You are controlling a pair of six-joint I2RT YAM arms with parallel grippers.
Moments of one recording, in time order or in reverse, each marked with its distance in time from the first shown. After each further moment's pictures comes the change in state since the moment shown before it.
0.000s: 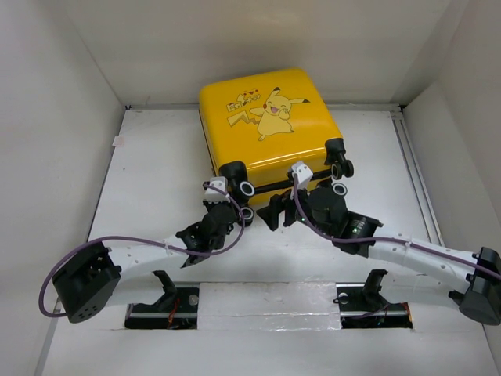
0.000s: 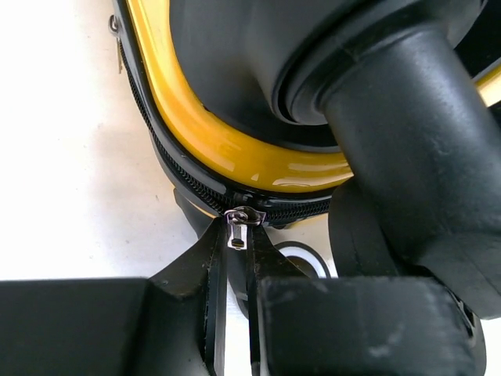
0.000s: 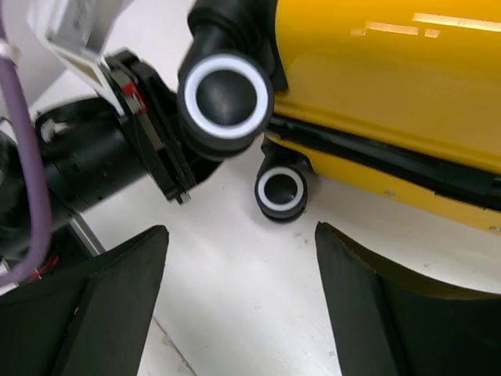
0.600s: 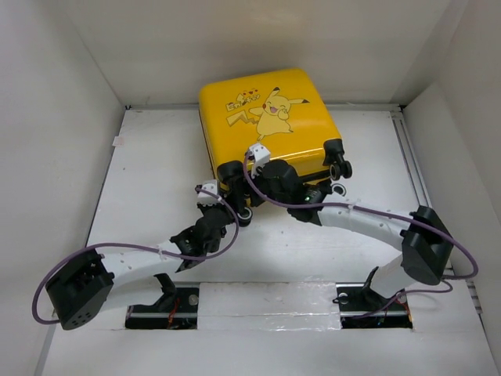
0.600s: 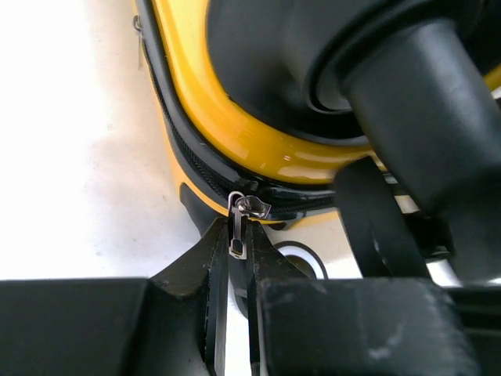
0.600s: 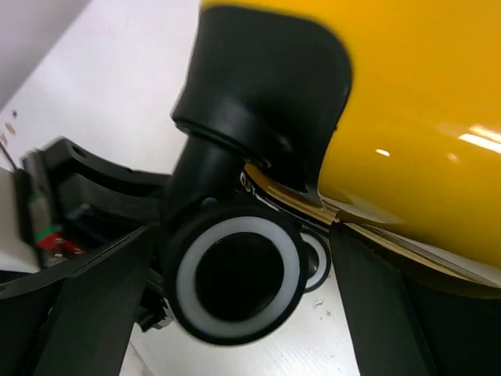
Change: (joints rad) left arm 0.005 -0.069 -0.064 0.045 -0.008 -0.014; right arm -0.053 0.462 0.366 -0.003 -0.100 -0.012
